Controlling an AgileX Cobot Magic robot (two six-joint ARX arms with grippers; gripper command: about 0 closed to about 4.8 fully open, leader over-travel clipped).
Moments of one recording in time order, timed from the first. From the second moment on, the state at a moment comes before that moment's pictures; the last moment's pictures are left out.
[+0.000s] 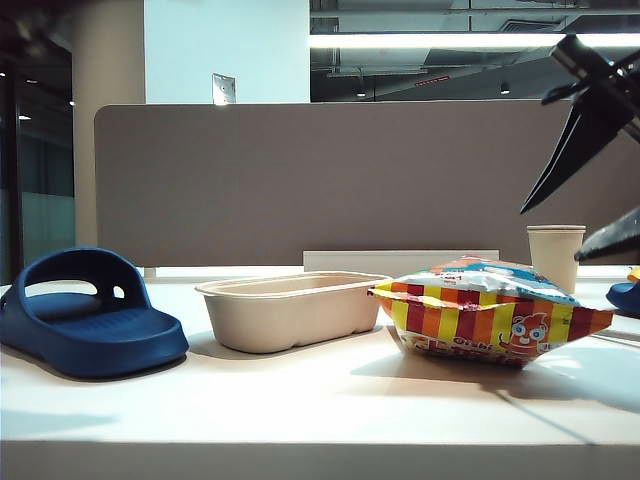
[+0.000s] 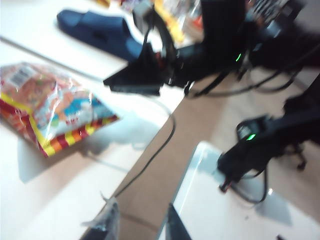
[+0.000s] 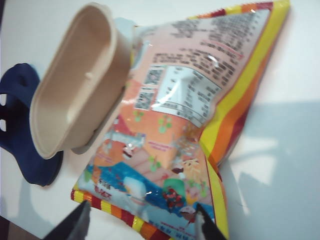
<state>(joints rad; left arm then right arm) -0.62 0.75 0.59 -0.19 0.68 -0.26 0.27 0.99 0.51 -0.19 -0.38 0.70</state>
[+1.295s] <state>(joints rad) -0.74 0.91 0.59 -0.01 0.56 -0.22 0.27 1.23 0.51 -0.01 -0.47 0.76</state>
